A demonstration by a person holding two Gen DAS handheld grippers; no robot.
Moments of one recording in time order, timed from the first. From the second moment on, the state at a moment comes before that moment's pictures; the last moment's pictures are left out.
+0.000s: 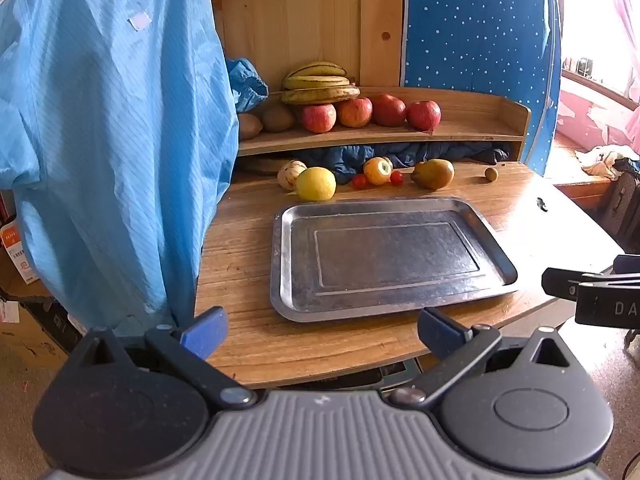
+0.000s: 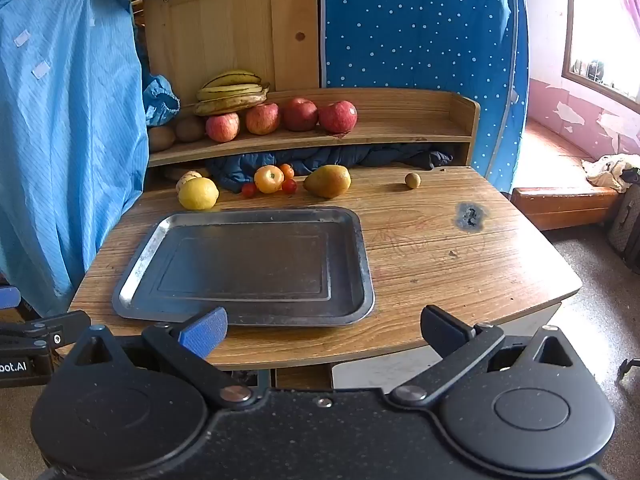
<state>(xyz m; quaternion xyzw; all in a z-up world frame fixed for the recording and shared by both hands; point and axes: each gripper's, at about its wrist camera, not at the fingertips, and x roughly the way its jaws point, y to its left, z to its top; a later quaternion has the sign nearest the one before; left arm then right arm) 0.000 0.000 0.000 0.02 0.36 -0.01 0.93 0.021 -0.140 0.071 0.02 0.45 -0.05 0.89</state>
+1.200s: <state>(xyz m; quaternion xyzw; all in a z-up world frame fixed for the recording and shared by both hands) 0.000 0.000 0.000 0.02 0.36 -0.01 0.93 0.019 -0.141 0.071 0.02 0.45 -0.05 0.89</state>
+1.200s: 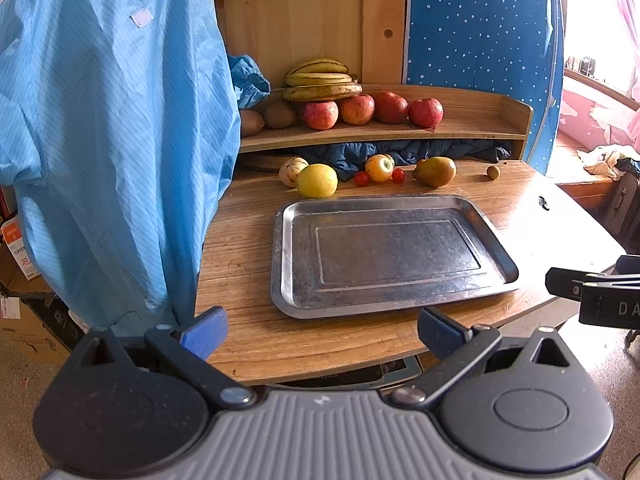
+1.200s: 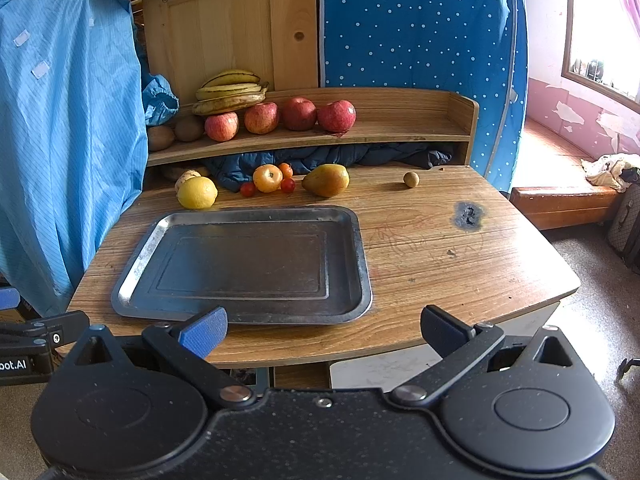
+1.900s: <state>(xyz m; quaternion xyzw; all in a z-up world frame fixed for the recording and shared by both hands) -0.001 0.003 -0.004 0.02 0.37 -0.01 0.93 0.022 -0.144 0.070 0.02 0.45 -0.05 0.89</state>
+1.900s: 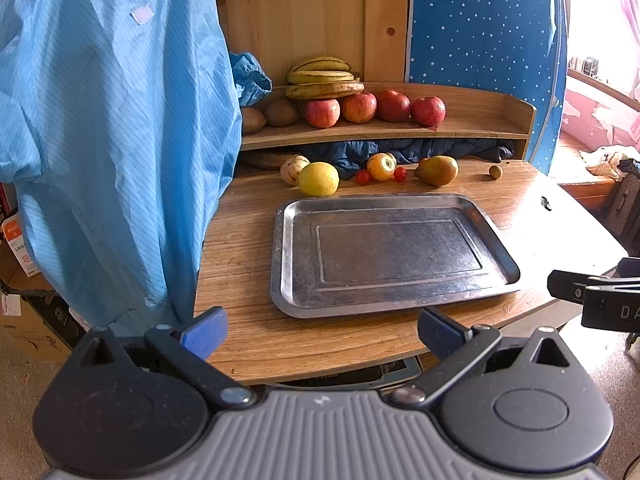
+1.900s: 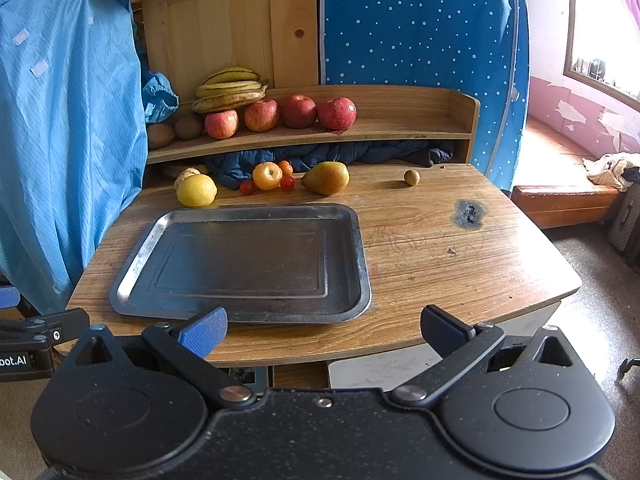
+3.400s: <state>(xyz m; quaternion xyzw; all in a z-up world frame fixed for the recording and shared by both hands) 0.126 0.038 -0.027 -0.01 0.44 0.05 0.90 0.144 -0.118 0.016 -0.03 0.48 0.07 0.88</state>
